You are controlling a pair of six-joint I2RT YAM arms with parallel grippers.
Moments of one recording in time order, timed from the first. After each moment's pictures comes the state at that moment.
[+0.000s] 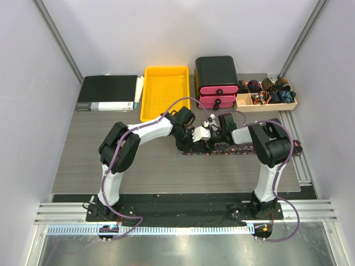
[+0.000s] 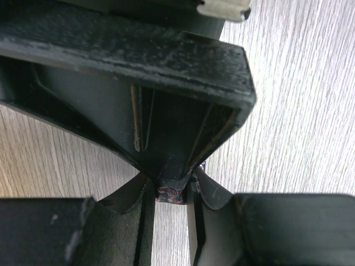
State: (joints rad) left arm -0.75 2.05 1.47 -0.62 0.42 0.68; right arm 0.31 1.92 0.84 0.20 -0.92 0.85
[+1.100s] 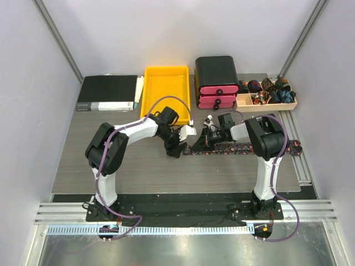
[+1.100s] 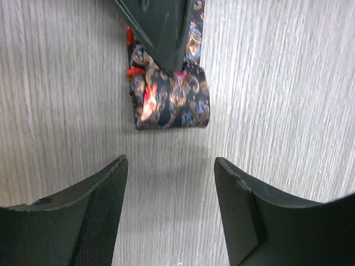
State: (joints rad) left arm -0.63 1.93 1.28 -0.56 0.56 0.71; right arm 0.28 2.04 0.93 0.09 -1.03 0.67
